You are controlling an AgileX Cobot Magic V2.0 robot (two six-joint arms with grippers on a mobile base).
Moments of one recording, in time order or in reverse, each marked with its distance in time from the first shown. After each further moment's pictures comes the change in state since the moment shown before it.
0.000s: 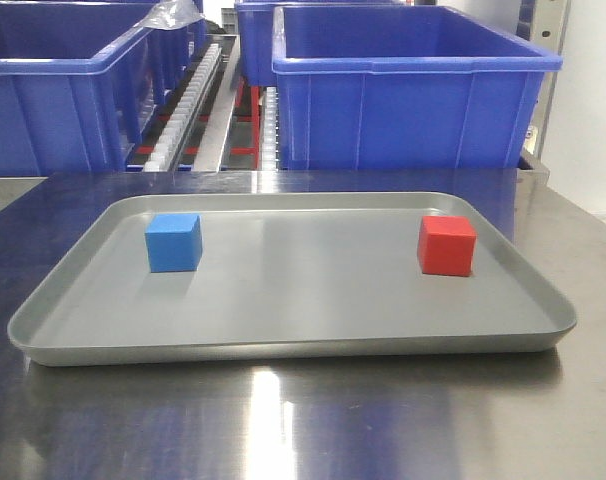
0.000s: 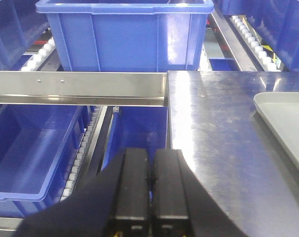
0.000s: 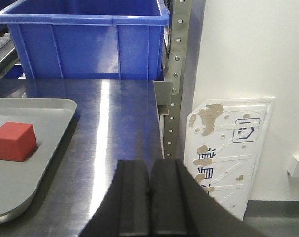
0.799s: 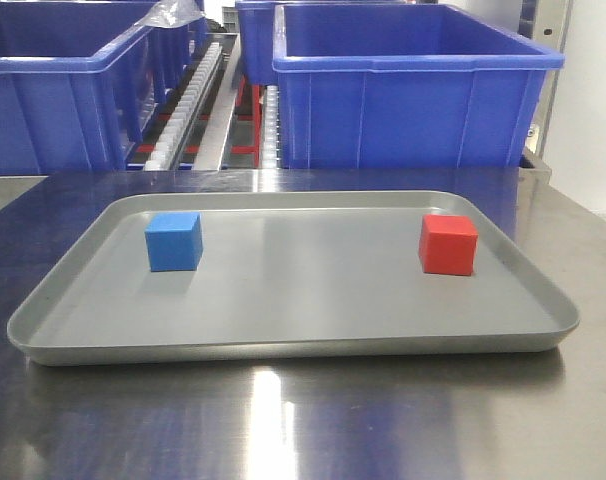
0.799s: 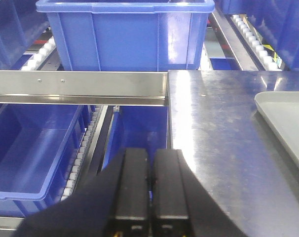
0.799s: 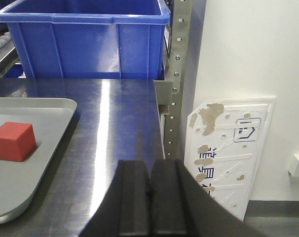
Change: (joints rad) left arm 0.000 0.000 0.000 0.000 0.000 0.000; right arm 0.000 0.000 0.000 0.000 0.000 0.000
